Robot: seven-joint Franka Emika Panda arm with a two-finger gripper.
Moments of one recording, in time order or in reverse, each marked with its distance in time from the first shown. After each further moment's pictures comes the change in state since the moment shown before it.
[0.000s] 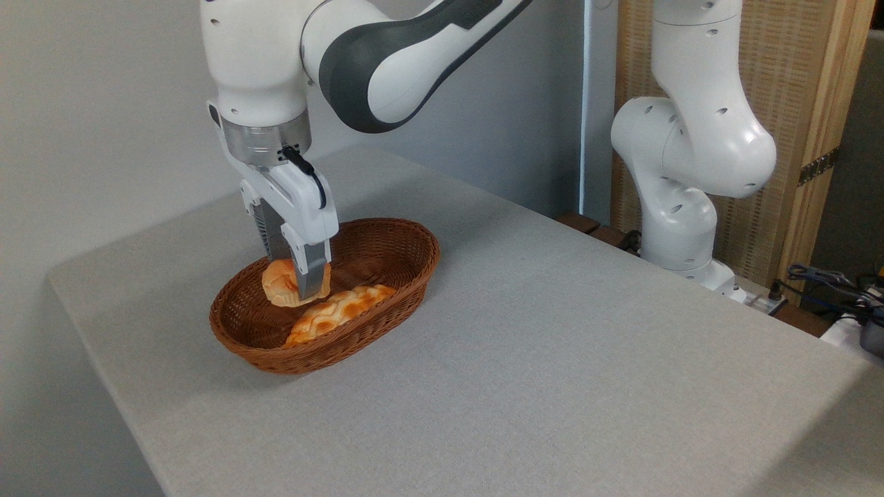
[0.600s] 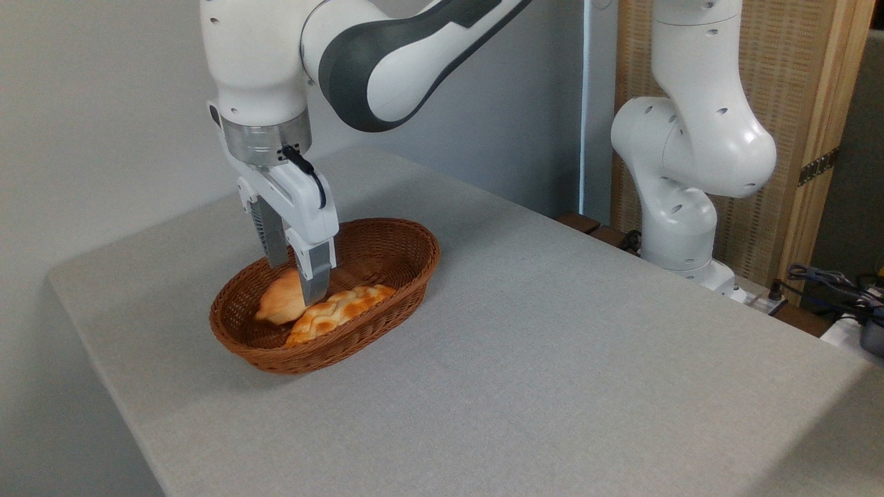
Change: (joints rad) arm 0.002 -0.001 0.001 0.002 0.030 0.000 0.000
